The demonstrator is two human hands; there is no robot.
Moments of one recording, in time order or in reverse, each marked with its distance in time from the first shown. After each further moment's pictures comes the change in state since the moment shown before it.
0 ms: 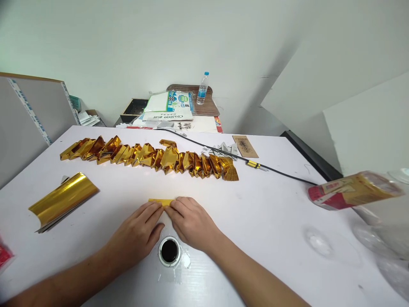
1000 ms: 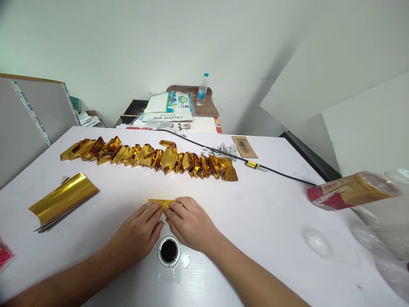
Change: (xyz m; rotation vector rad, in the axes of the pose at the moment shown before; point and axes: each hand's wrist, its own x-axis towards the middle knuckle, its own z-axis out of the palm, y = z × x) left_hand 0.003 0.001 0.002 0.012 0.037 0.019; right_hand 0.005 -0.003 -0.004 0.011 -0.024 -0.003
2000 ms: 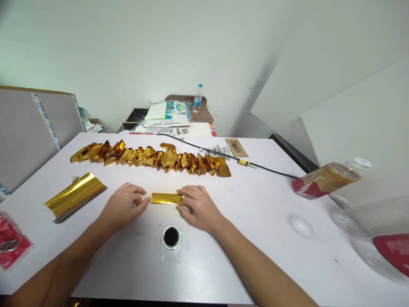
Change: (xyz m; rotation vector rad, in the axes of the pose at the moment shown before) left_hand -0.002 -0.059 -0.026 -0.142 -0.047 -0.289; right_hand -0.020 0.019 -0.007 0.126 0.016 0.185
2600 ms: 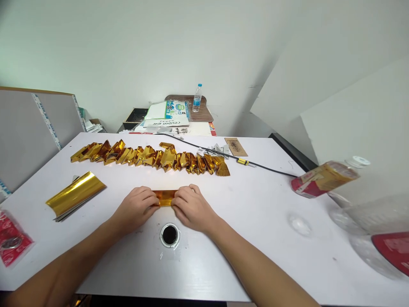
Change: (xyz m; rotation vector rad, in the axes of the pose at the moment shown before) left_hand 0.001 0.017 0.018 -0.006 -0.010 0.309; right_hand 0.009 -0.012 0.002 -0.063 0.016 -0.150
